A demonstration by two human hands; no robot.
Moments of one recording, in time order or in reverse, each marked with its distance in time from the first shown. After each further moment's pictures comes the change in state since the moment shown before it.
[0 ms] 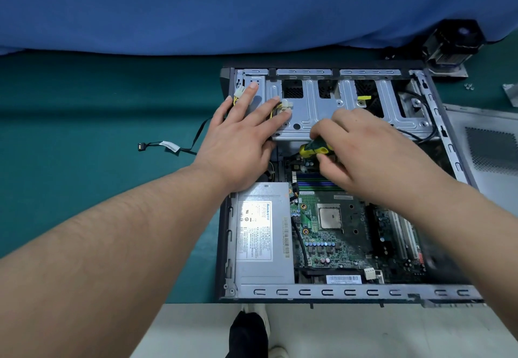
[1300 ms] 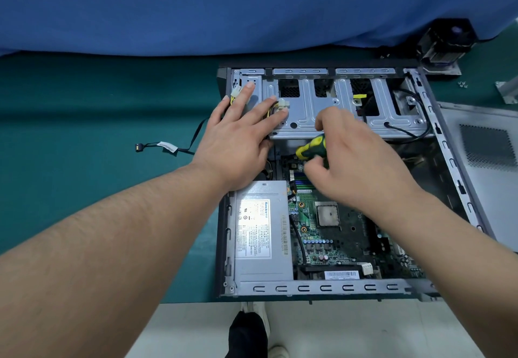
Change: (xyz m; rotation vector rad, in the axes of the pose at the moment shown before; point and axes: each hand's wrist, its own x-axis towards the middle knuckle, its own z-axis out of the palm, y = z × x) left_hand 0.000 -0.002 0.004 -0.013 0.020 0.005; right_hand 0.000 -0.028 0.006 0.206 0.098 0.262
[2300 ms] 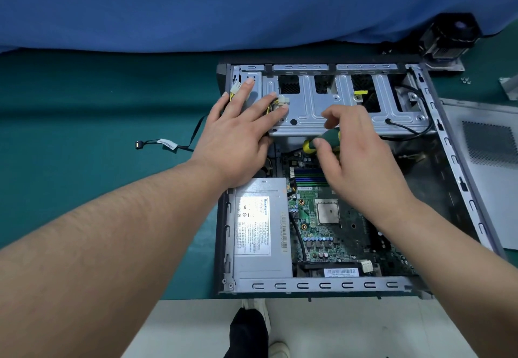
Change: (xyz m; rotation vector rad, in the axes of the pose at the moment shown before) left_hand 0.000 0.001 -0.002 0.005 -0.001 0.000; right_hand -0.008 0.014 0.023 0.262 0.197 0.021
